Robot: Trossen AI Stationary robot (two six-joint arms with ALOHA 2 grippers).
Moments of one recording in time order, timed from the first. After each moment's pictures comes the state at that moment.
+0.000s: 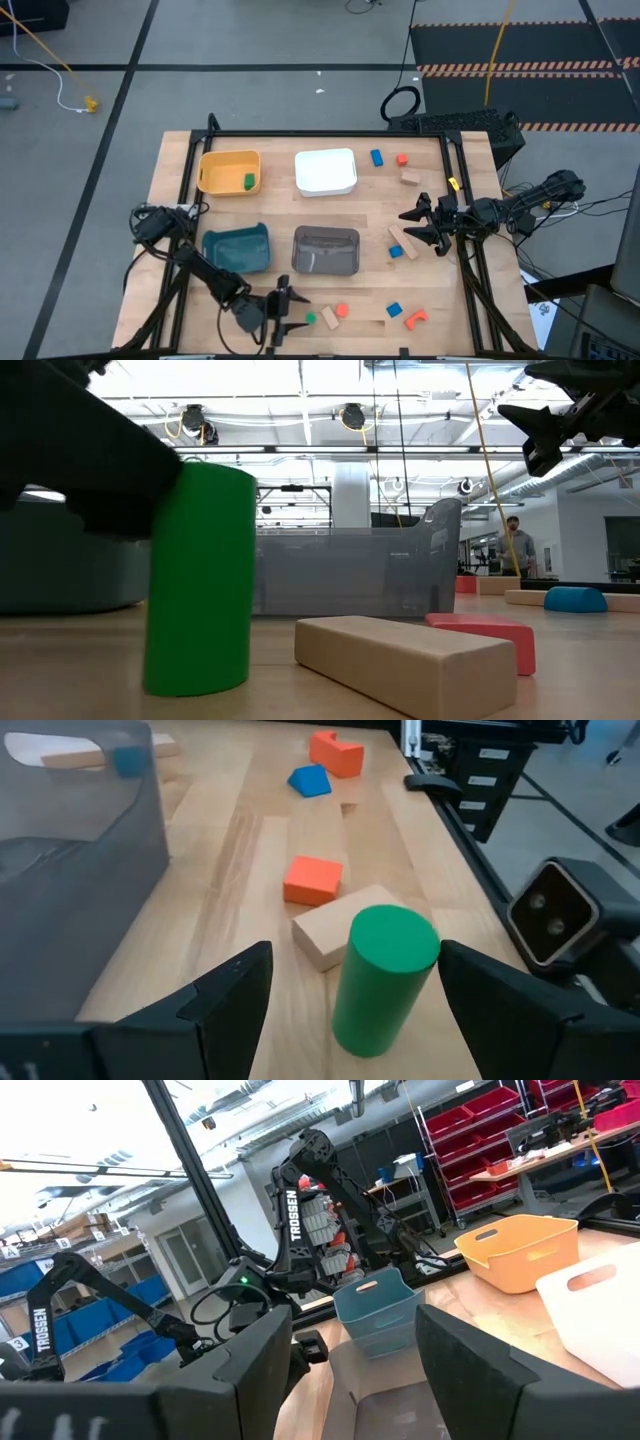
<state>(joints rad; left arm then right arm) -0.76 1.99 0.83 0.74 -0.58 -0.38 0.35 0.32 0.01 0.48 0.26 0.38</state>
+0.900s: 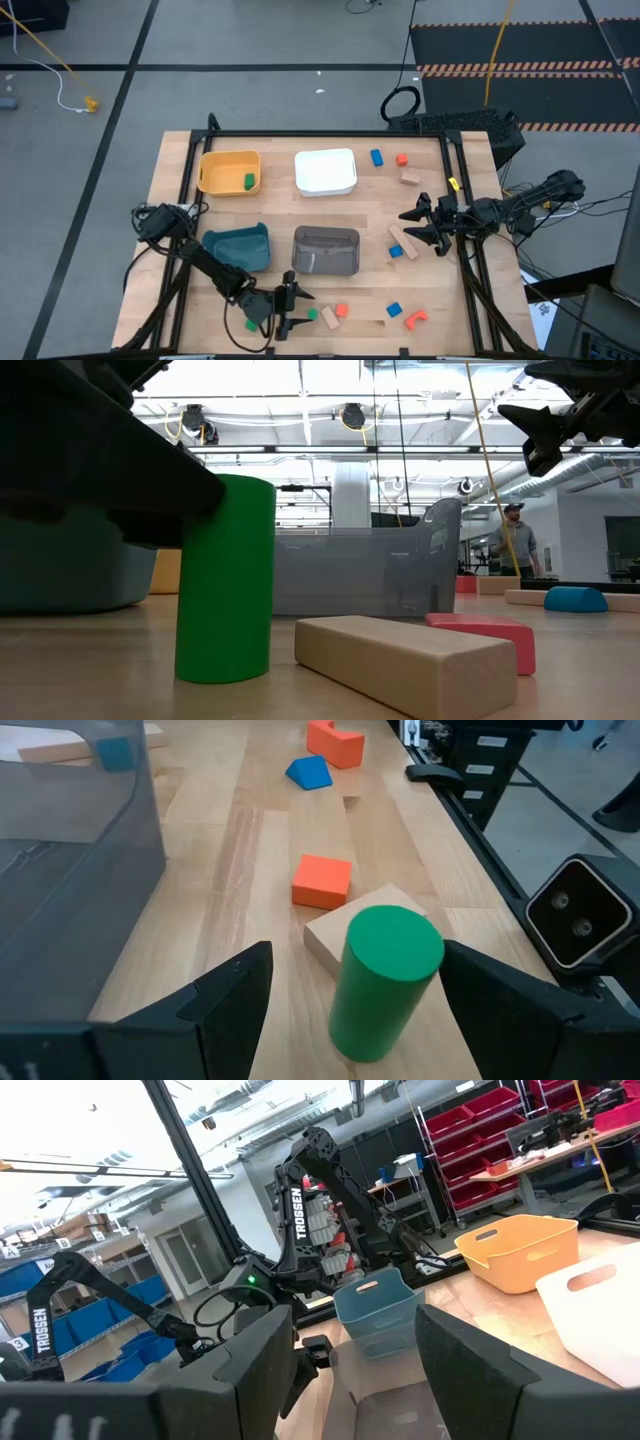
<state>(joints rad) -0.70 1.99 0.83 0.73 -0.48 -0.35 0.35 0.32 0.02 0.48 0.26 0.38</state>
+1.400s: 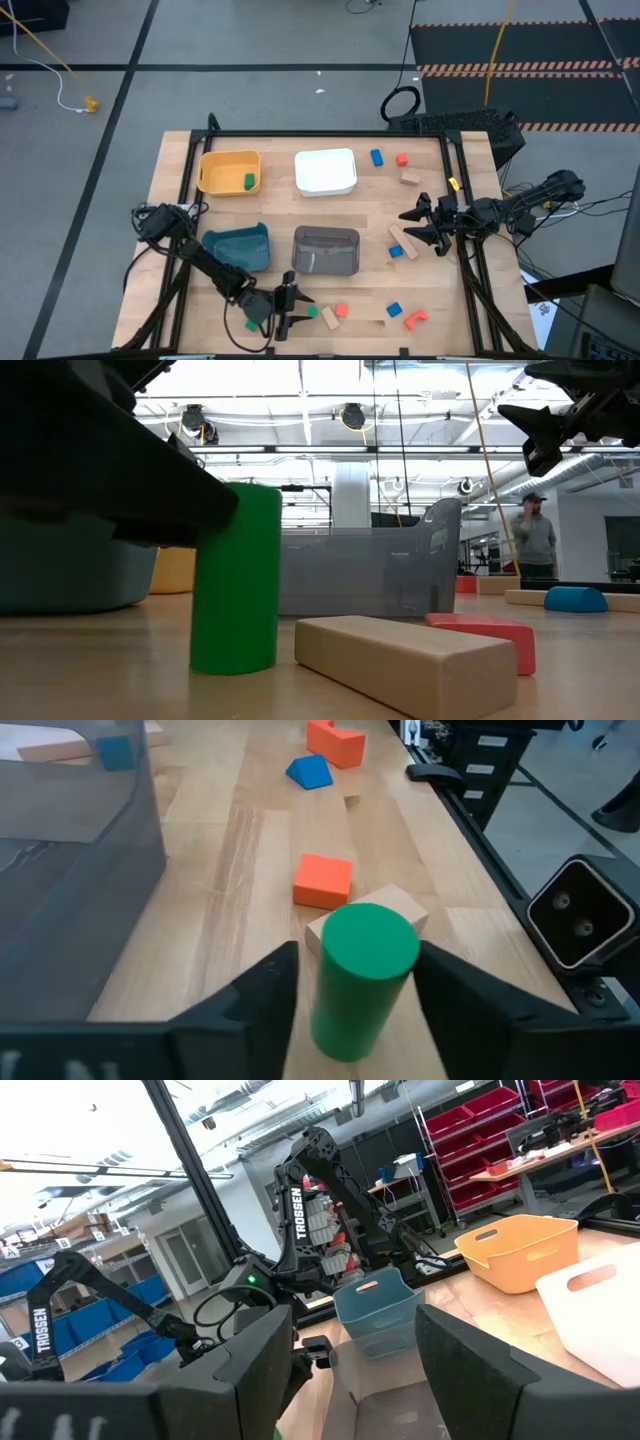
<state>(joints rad) -0.69 1.99 0.83 0.73 -0.47 -0.34 0.35 0.32 0.02 0.48 0.26 0.38</state>
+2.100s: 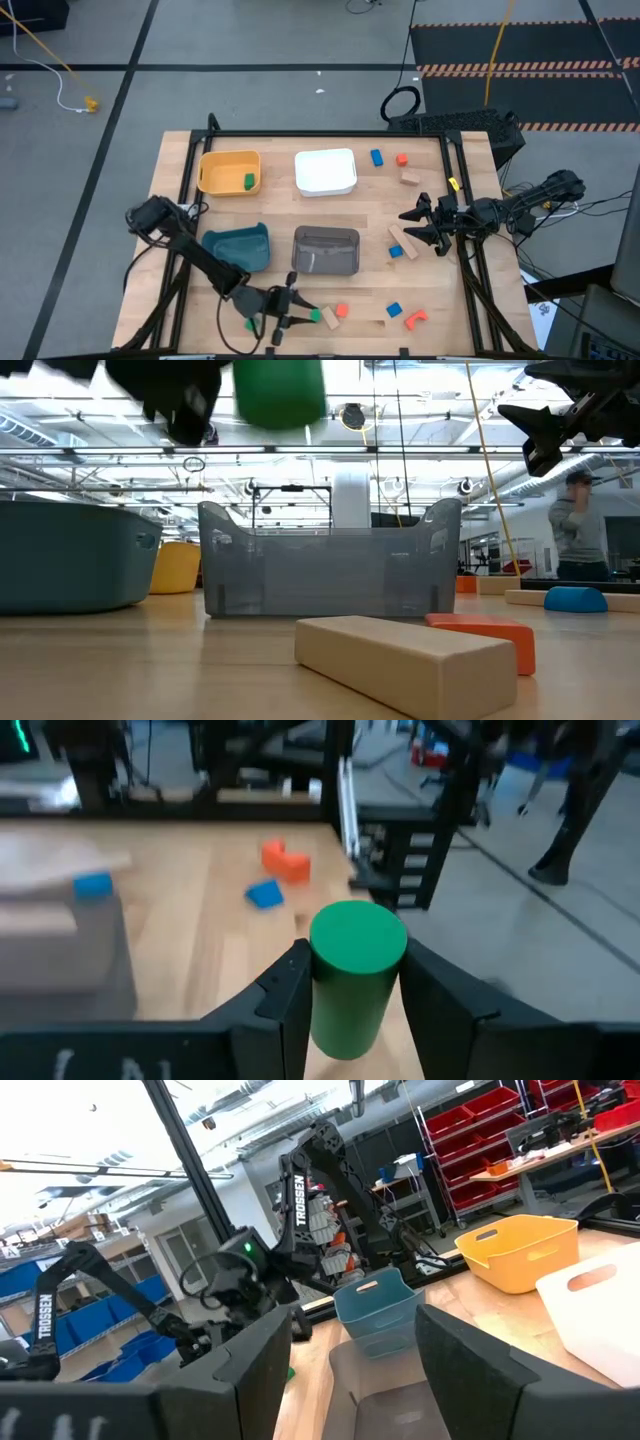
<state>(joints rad) -0.69 1.87 0.83 0.86 -0.42 -0.19 0.35 0.32 0.02 0.48 0.26 0.38</state>
